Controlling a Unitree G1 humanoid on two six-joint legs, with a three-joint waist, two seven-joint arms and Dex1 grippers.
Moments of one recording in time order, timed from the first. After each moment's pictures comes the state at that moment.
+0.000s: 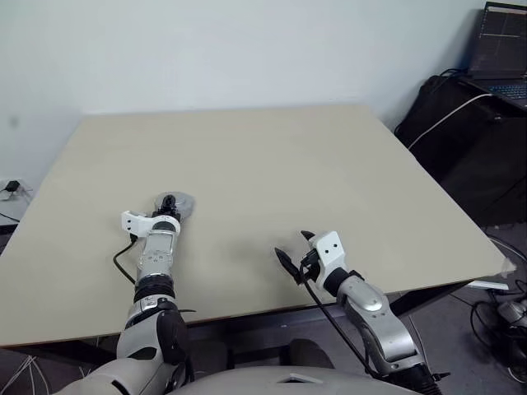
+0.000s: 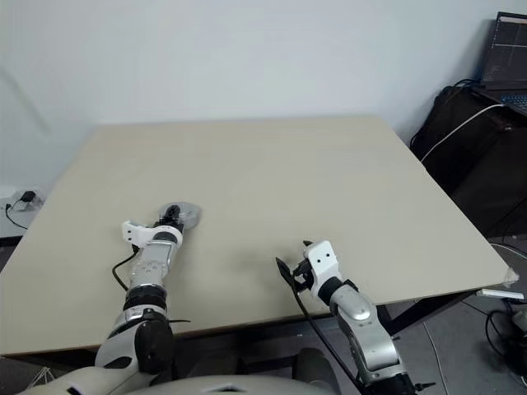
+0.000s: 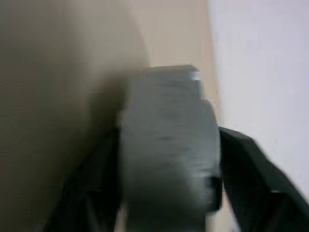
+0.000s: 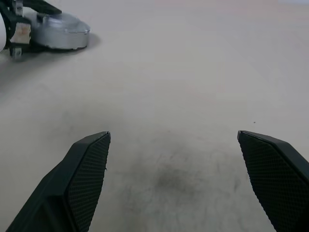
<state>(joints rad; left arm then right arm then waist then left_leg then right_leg) -0.50 0.01 0.62 0.73 -0.96 0.15 -0.02 0.14 -0.25 0.21 -0.12 0.12 0.15 0.39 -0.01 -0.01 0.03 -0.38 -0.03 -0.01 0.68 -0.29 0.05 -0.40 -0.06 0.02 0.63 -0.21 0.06</state>
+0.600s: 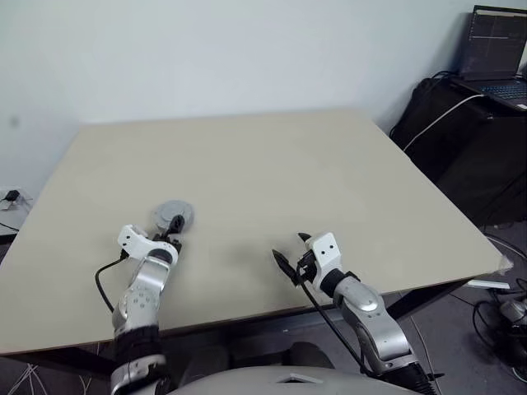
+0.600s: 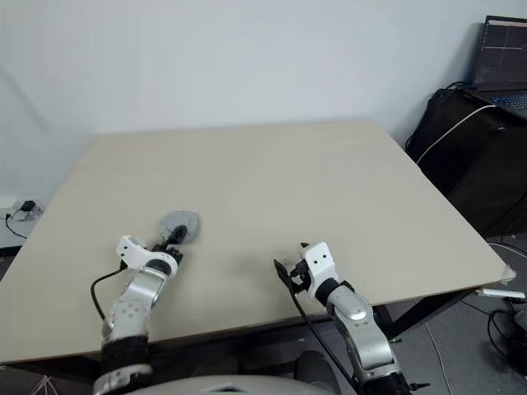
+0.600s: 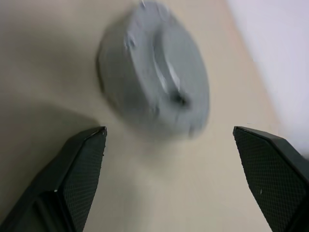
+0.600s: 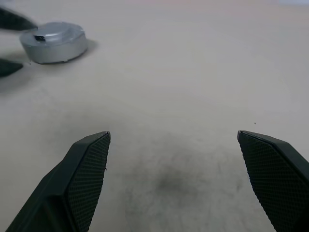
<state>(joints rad) 0.06 0.05 0.30 -0.01 -0.78 0.52 0.09 0.14 -0.22 0.21 -0.08 0.11 0.15 0.41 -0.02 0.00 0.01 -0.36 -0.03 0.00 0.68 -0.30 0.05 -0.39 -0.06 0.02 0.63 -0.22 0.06</state>
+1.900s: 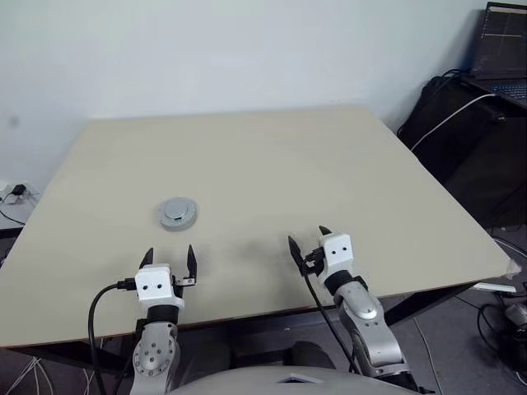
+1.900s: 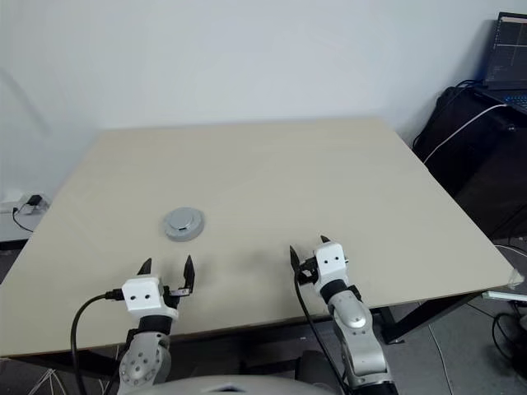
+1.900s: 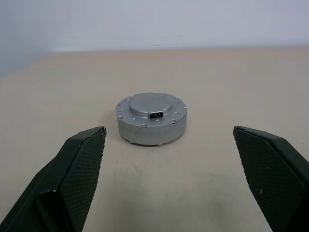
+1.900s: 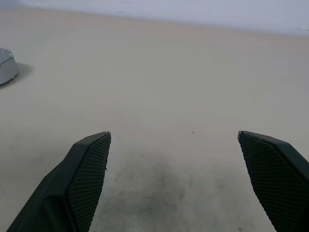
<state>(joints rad) 0.46 0.00 -0.04 -0.12 0.04 -0.31 0.06 0.18 -0.11 0.12 -0.03 0.00 -0.02 0.21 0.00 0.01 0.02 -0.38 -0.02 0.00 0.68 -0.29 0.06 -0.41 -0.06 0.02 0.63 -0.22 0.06</state>
